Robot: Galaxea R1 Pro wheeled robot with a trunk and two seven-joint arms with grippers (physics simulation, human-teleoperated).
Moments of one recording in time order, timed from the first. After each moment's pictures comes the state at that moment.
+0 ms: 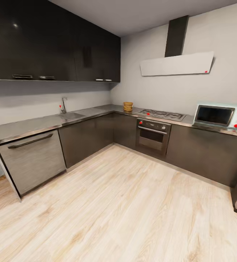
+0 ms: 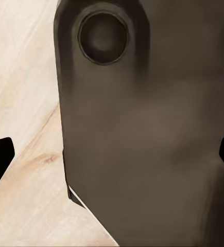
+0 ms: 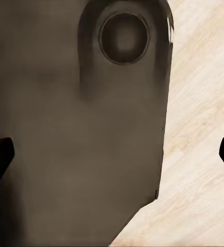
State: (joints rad) left arm 0.00 0.00 0.00 0.00 0.00 0.00 0.00; right arm 0.00 0.00 0.00 0.00 0.00 0.00 0.00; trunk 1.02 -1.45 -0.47
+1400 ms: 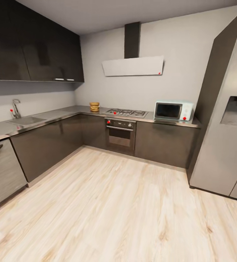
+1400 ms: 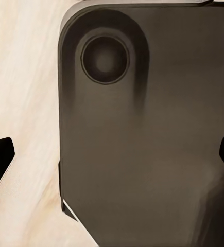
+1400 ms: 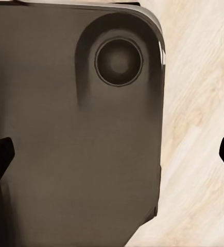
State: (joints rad) left arm 0.00 0.00 0.00 -0.03 0.05 -0.02 0.00; right arm 0.00 0.00 -0.01 0.01 -0.01 -0.07 0.00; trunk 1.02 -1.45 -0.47
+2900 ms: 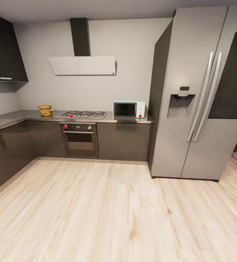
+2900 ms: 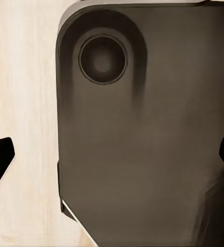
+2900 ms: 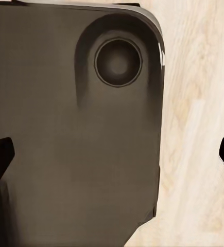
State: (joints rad) left arm 0.00 0.00 0.00 -0.03 0.05 -0.02 0.00; right arm 0.00 0.00 0.00 0.01 -0.01 -0.07 0.00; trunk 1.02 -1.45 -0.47
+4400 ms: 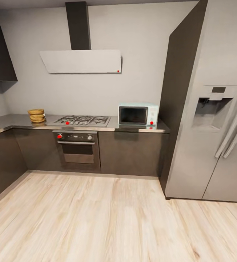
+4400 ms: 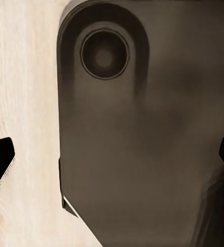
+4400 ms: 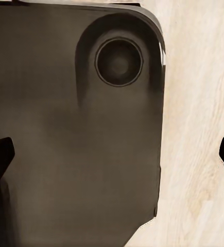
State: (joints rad) left arm 0.00 0.00 0.00 -0.03 0.05 -0.01 0.00; right arm 0.00 0.00 0.00 0.01 -0.01 -0.07 0.00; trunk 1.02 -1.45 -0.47
